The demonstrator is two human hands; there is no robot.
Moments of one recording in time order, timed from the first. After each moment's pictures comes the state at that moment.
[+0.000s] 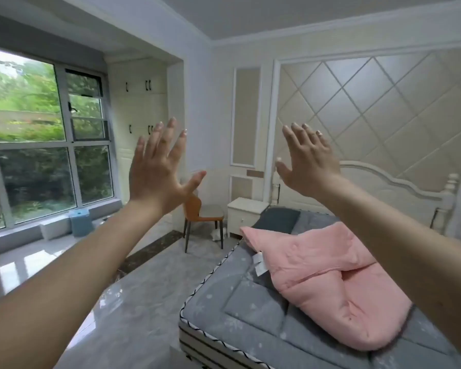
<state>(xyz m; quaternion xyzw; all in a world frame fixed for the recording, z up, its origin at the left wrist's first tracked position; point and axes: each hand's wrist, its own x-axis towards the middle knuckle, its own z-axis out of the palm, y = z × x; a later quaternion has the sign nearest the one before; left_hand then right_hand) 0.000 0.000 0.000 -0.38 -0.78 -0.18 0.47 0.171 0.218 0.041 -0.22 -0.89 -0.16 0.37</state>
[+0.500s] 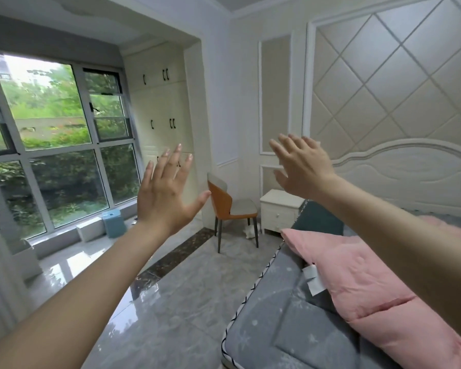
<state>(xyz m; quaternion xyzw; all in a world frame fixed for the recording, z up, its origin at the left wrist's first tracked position) -0.243 0.071 -0.040 -0.35 -0.83 -0.10 0.42 -0.114 0.312 0.002 -0.14 -0.92 -0.21 0.30</state>
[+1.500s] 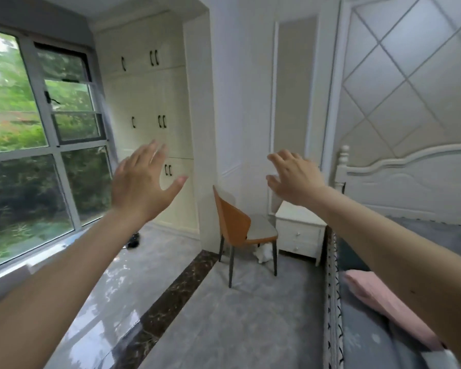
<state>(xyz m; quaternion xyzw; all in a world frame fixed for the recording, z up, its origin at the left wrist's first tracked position) -0.896 0.089 -0.020 -0.36 -0.84 -0.14 0.39 -0.727 0.330 -0.013 -0.22 -0.93 -0.14 0.27</state>
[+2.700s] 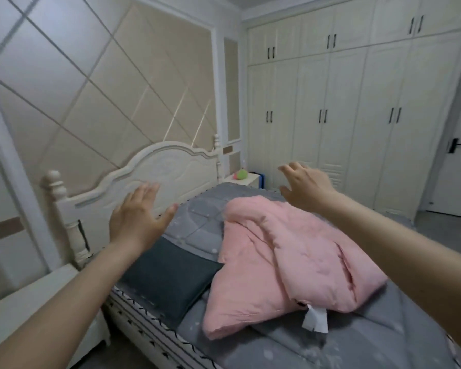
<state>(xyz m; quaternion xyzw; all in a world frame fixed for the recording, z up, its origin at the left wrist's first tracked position) -1.027 0.835 -0.078 -0.83 -0.46 -0.31 0.10 -0.720 0.701 -0.045 -0.79 -0.56 -0.24 0.11</state>
